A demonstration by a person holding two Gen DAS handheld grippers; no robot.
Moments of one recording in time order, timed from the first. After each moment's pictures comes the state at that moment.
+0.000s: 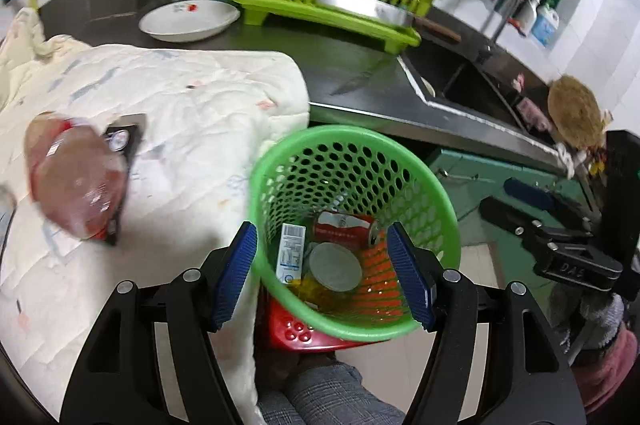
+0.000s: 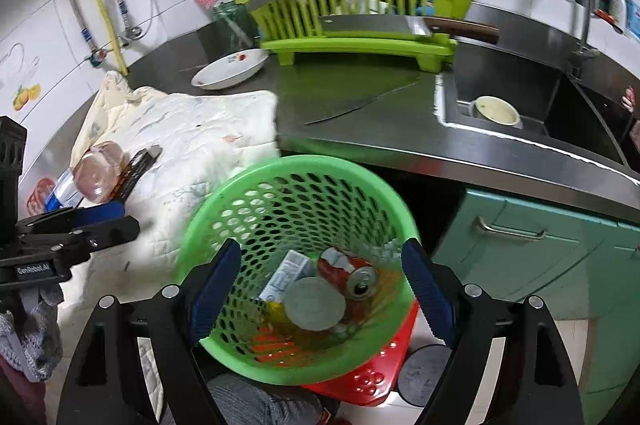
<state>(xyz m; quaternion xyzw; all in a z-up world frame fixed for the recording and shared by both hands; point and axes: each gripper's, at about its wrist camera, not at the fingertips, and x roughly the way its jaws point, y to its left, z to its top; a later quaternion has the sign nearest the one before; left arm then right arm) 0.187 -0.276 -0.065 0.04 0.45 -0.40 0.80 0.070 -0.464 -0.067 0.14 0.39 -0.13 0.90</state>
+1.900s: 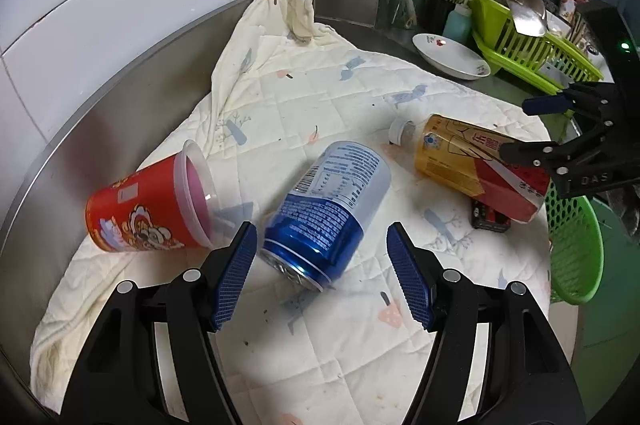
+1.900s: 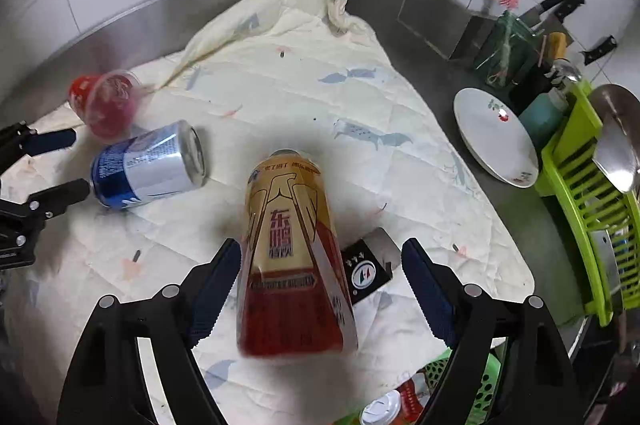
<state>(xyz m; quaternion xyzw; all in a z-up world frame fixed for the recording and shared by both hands) 0.310 -0.004 -0.045 0.06 0.43 -0.18 0.88 0.360 -0.216 -0.037 -0.14 0.51 0.10 0.84</state>
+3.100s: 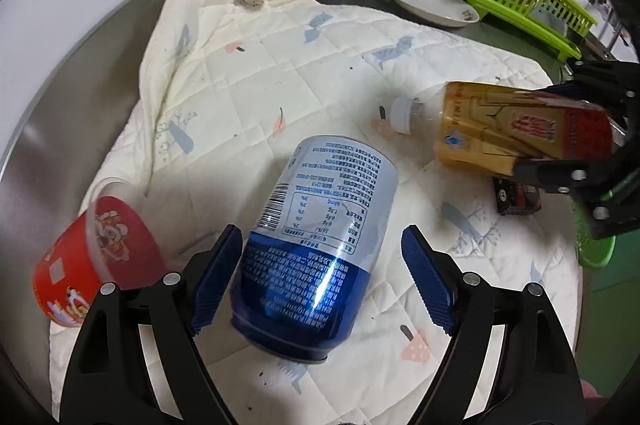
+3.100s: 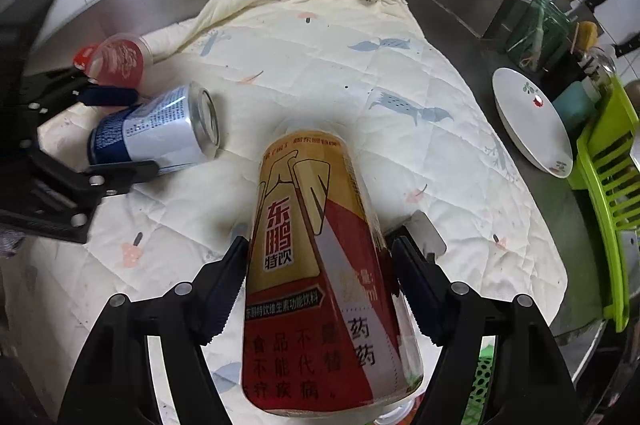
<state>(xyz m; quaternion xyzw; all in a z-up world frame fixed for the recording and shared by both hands) 0.364 -0.040 -0.087 0.13 0.48 -0.24 0.83 0.359 -0.204 -0.065 -0.13 0.54 0.13 0.82</state>
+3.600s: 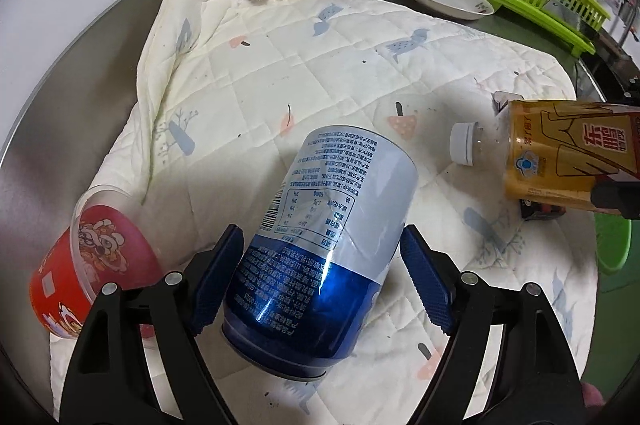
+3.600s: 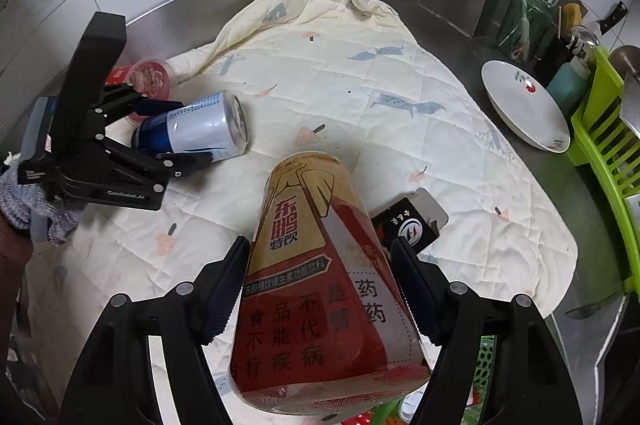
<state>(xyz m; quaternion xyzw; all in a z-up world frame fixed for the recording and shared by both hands) 0.373 -0.045 -0.099 0.14 0.48 -0.22 0.84 0.325 -0.219 -0.049 -0.07 0.51 0.14 0.84</state>
